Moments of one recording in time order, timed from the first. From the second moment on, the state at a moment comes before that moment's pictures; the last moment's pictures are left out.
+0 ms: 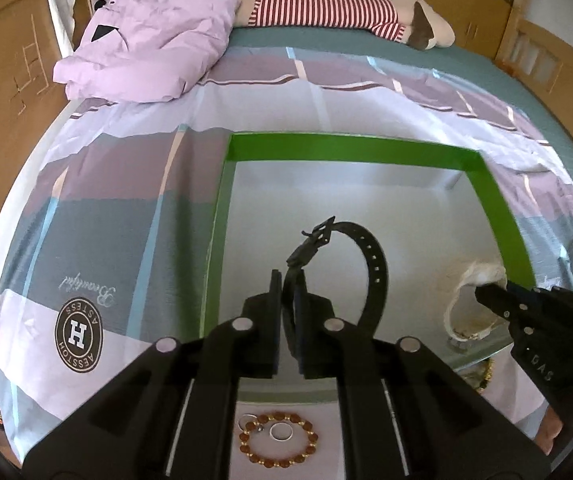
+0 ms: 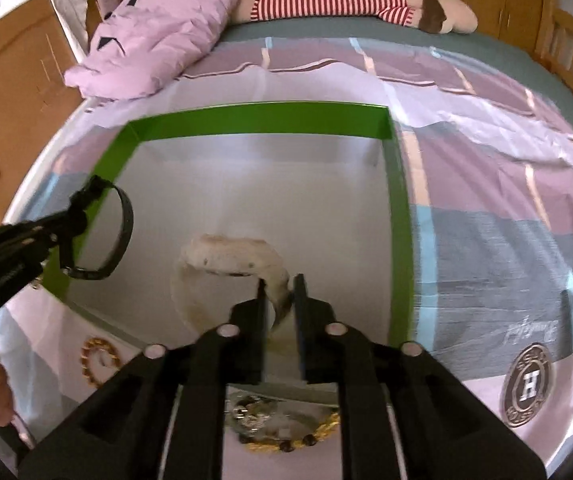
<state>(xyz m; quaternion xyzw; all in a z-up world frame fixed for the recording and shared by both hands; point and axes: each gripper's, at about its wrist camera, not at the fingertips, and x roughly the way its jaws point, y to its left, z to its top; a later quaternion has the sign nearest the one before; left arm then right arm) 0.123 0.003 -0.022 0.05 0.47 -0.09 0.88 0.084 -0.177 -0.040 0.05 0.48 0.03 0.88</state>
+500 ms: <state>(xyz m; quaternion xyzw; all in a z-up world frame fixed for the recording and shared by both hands) 0.030 0.006 0.016 0.10 0.40 -0.06 0.91 0.016 -0.174 -0.024 0.04 0.51 0.11 0.85</state>
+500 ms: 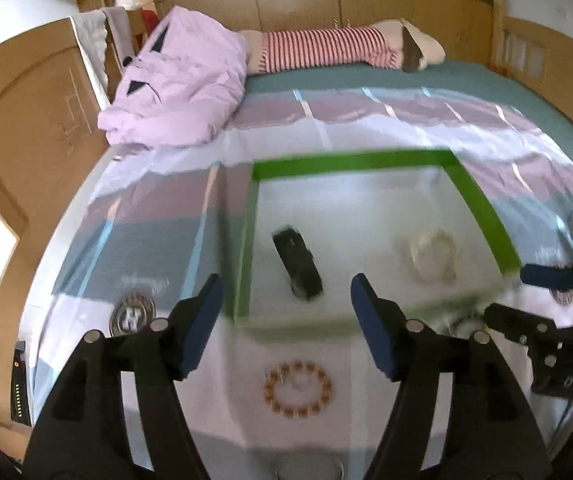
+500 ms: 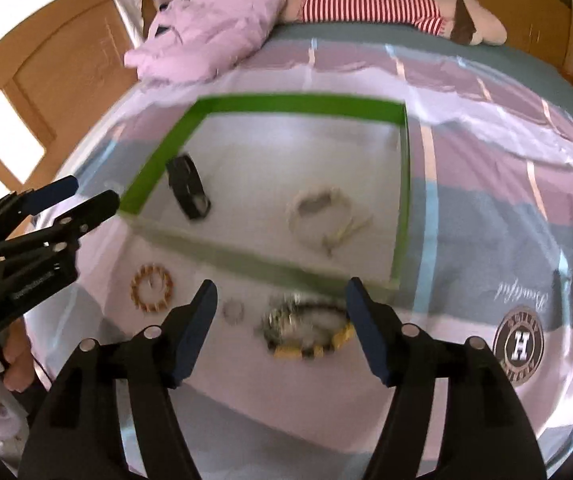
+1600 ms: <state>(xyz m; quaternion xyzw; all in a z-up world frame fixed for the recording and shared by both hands) 0.052 0.043 -0.051 0.02 0.55 -0.06 0.83 0.033 -0.188 -0.083 0.05 0.56 0.02 0.83</state>
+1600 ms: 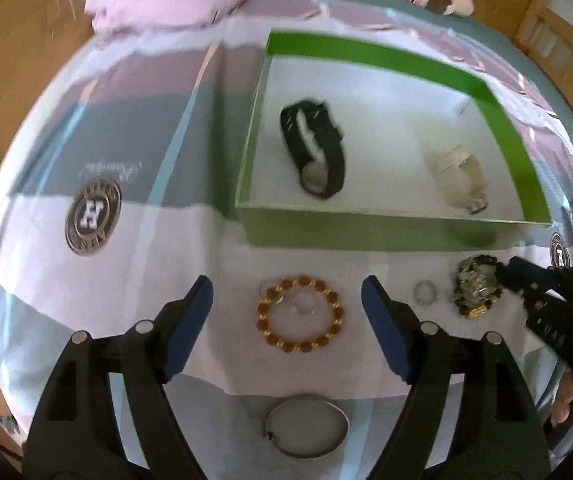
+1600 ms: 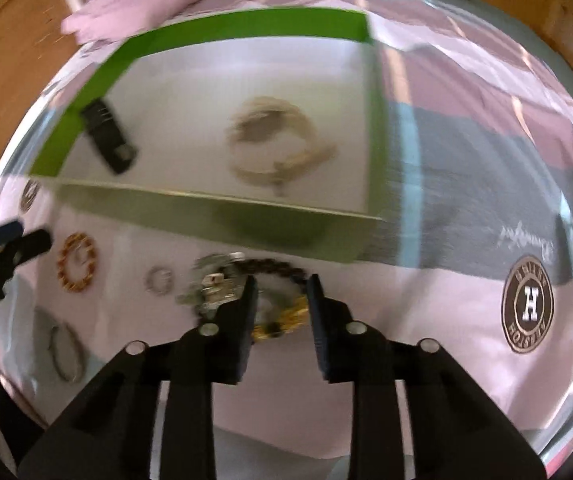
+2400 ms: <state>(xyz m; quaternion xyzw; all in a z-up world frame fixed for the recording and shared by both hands) 0.066 0.061 -0.093 -0.01 0.62 -0.03 0.78 0.026 -0.168 -0.066 0.04 0.56 0.08 0.83</state>
